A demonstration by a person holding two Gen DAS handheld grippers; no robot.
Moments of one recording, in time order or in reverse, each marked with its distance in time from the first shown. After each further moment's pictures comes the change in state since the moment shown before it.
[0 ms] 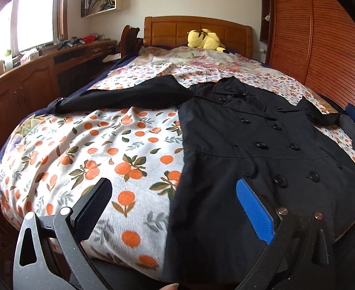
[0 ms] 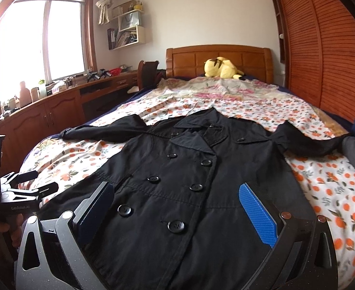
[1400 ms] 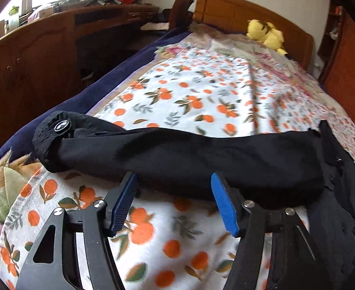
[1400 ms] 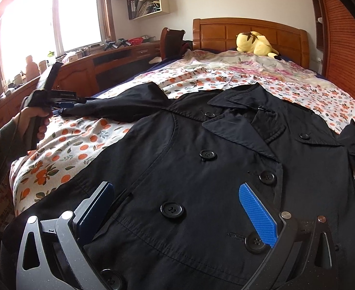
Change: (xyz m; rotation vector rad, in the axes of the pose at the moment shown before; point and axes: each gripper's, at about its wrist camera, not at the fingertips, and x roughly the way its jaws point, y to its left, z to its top) left arm 0.232 0.215 0.164 -0.224 0.173 0.116; right arm 0.108 0.004 0.025 -0.078 0.144 0.120
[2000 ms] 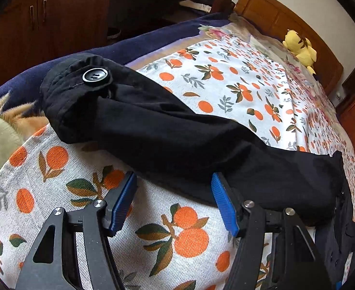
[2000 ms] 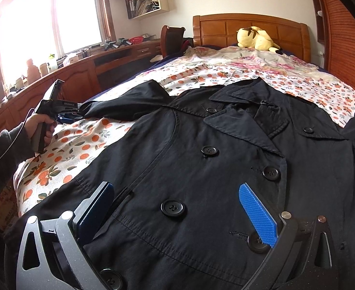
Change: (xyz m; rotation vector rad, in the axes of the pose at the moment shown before) left arm 0.034 0.059 -0.011 -0.248 0.113 -0.019; right arm 0.012 -0.007 -0.001 0.024 0.013 0.024
